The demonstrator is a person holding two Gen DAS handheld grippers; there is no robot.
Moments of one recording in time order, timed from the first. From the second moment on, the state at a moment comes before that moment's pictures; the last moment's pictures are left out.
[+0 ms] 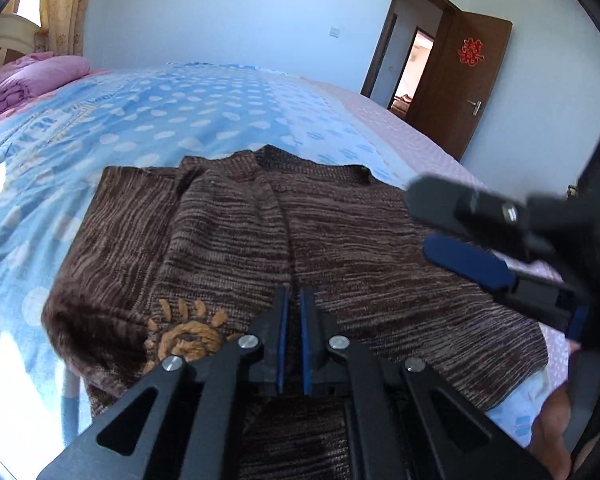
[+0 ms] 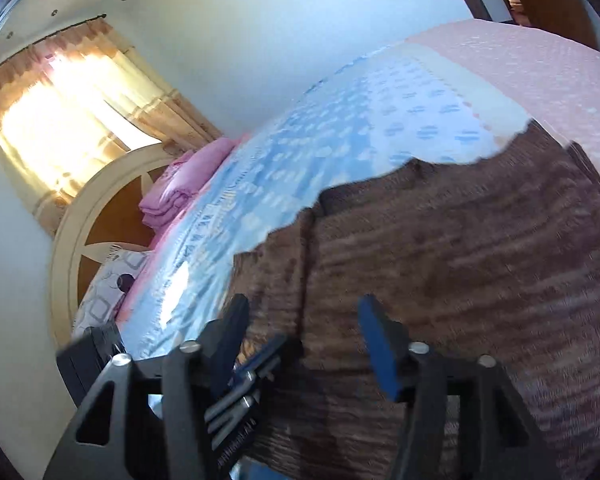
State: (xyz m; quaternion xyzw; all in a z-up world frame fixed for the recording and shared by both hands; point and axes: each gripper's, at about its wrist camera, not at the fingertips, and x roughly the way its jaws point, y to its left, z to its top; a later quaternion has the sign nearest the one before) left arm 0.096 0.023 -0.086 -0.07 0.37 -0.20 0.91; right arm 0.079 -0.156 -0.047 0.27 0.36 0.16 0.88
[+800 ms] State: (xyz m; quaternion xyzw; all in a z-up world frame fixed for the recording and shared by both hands) left arm 0.132 0.140 -0.104 -0.29 0.40 -0.16 0.85; right arm 0.102 -0.107 -0.077 0.26 0.40 0.16 0.86
